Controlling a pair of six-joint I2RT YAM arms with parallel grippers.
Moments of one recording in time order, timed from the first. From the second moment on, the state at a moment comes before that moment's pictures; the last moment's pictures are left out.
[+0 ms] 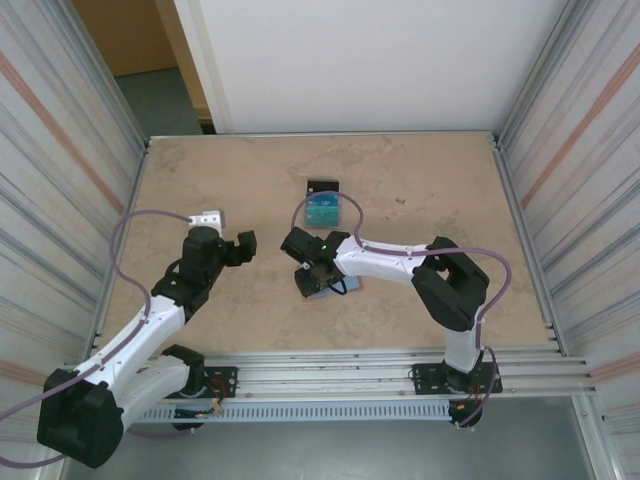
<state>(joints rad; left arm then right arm) -0.37 0.92 0.51 -0.12 -0.23 -0.32 1.00 1.90 1.32 -0.71 0.10 0.46</state>
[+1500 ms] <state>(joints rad) -0.57 1.00 0.59 -0.14 -0.30 -0.19 0.88 1.82 1.17 -0.58 0.00 0.49</state>
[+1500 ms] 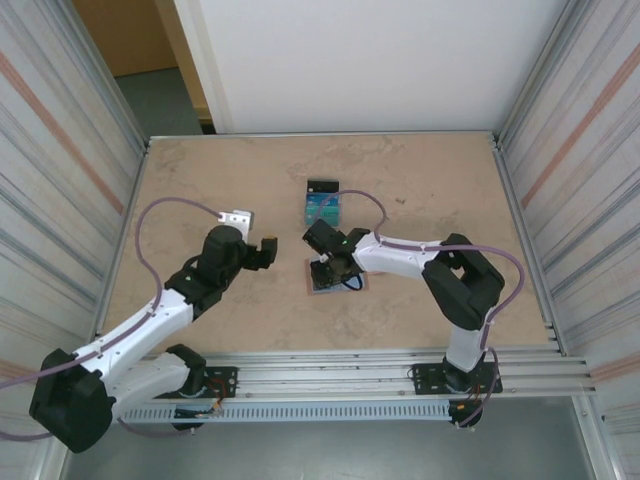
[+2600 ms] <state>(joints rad) -0.62 1.07 0.61 -0.13 -0.37 -0.18 0.75 1.73 1.07 -0.61 0.14 0.55</state>
